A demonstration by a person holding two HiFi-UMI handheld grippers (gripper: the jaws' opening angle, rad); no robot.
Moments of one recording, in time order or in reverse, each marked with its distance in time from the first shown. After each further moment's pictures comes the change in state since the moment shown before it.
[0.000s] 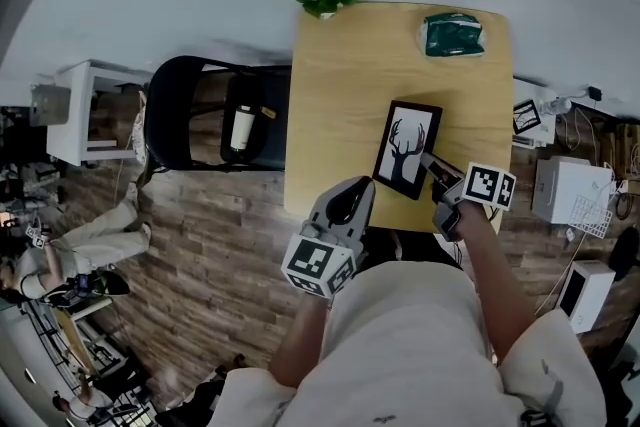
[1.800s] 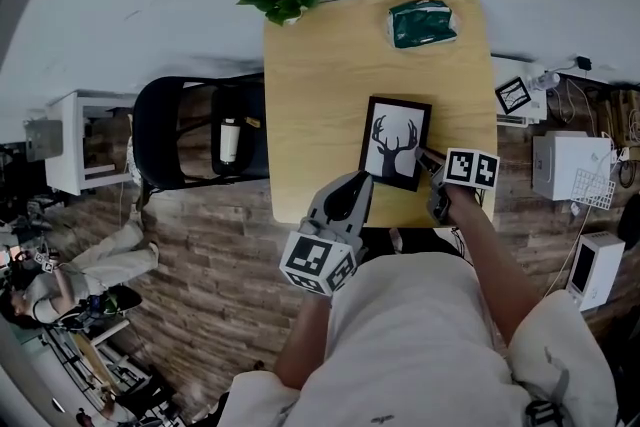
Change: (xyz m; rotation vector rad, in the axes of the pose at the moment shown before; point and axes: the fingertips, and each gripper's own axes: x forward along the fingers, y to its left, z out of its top) left arm 0.041 -0.029 -0.005 0.016 0.047 -0.061; right arm -0.008 -0.086 0.004 -0.025 0.043 -0.244
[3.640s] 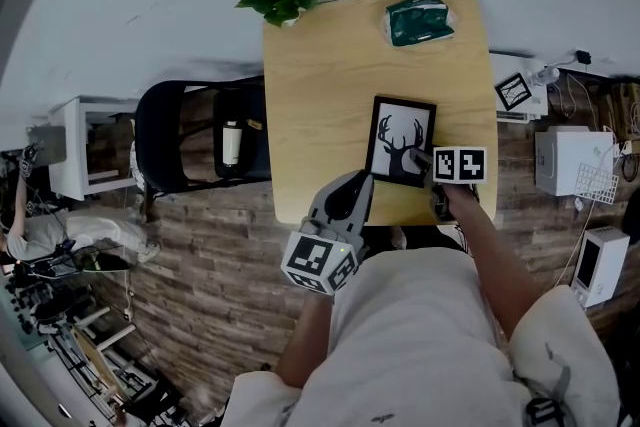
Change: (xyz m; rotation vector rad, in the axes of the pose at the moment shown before) left arm -0.003 -0.001 -0.001 0.013 -0.006 -0.009; right arm 0.009 -0.012 -0.008 -0.221 0.075 -0.160
